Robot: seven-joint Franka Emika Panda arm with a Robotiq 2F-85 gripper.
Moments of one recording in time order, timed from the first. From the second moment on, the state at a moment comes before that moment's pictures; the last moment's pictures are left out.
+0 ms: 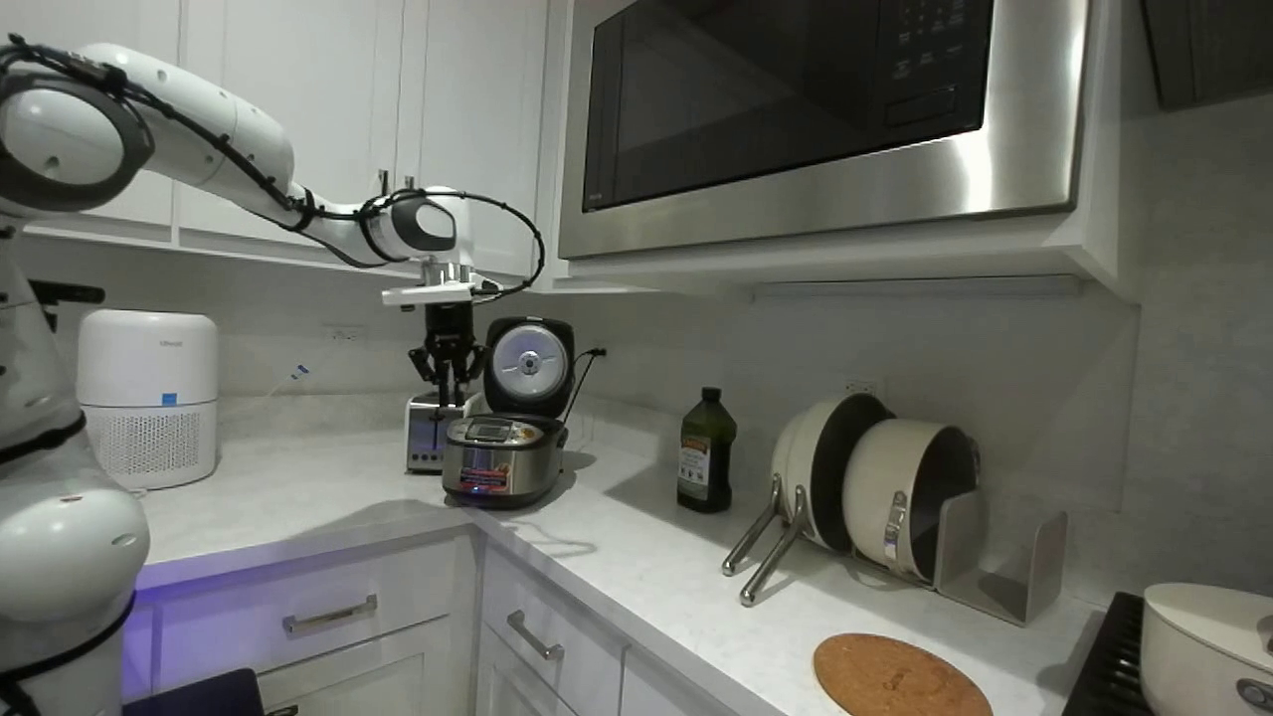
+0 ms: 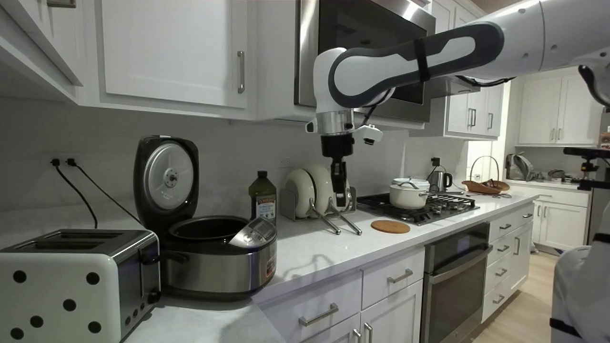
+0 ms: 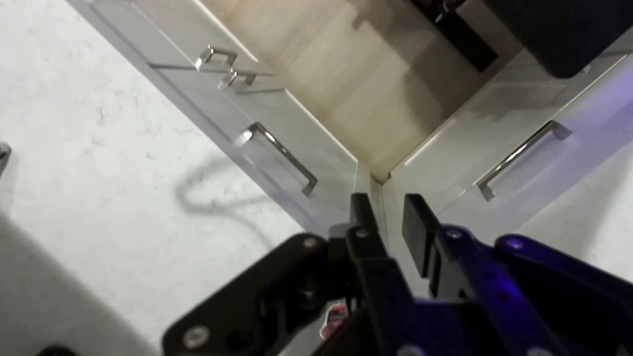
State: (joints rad) arm 0.24 -0.31 0.12 -2.04 -0.13 1.70 -0.37
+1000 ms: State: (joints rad) arm 0.17 -0.32 0.00 -1.91 0.03 1.23 -0.39
